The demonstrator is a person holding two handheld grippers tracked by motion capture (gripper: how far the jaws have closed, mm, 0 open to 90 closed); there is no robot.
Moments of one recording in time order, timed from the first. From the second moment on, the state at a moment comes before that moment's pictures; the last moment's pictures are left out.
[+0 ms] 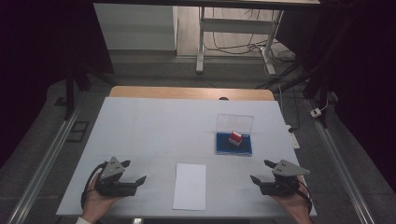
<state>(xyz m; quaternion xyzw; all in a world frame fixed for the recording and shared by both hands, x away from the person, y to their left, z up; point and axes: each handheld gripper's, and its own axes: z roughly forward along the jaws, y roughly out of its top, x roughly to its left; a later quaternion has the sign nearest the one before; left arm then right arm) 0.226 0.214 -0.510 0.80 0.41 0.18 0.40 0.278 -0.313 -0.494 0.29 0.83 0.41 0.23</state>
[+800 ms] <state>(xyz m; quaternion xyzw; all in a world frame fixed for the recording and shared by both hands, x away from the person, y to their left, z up) 0.231 0.212 -0.509 0.81 0.41 0.17 0.39 0.289 -0.303 -0.474 0.29 0.84 0.41 0.22</state>
